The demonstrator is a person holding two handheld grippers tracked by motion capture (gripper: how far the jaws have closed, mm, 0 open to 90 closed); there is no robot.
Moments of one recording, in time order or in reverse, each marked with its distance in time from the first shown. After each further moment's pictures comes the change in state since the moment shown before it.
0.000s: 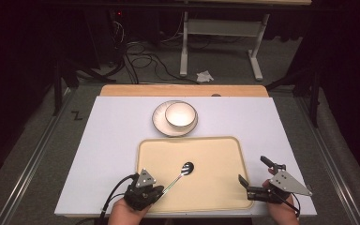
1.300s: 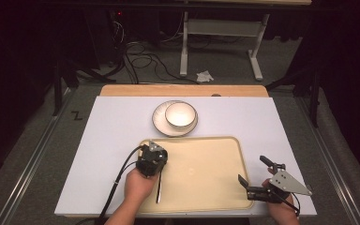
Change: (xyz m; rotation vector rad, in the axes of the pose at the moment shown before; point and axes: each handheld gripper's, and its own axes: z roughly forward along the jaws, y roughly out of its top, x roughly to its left) left arm 0.046 0.051 0.046 0.046 0.128 -0.100; right arm -0.001 0.000 0.001 -0.007 0.015 -0.007
